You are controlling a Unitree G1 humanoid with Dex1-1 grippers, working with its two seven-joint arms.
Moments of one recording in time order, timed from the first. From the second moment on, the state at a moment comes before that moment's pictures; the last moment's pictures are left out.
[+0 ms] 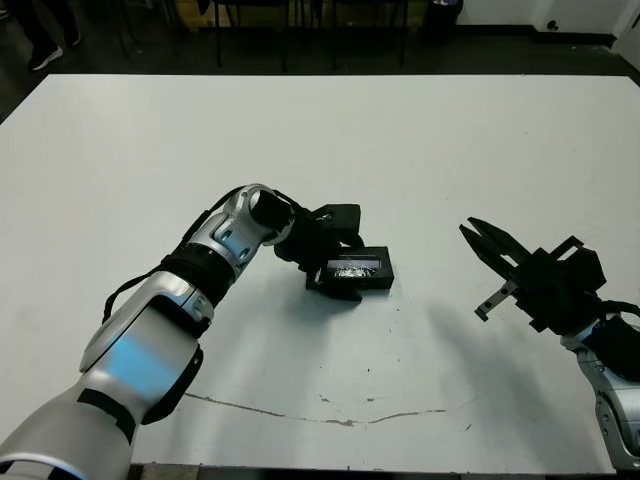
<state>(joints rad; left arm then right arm) -0.89 0.22 -0.54 0.84 0.14 -0.11 -1.23 0.07 -0.55 -0.08 -0.18 0.15 -0.17 0.56</state>
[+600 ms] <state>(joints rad) -0.81 0.27 -0.49 0.76 0.08 -0.14 -1.23 0.08 -0.55 -0.08 -0.20 0.16 -0.14 0.56</state>
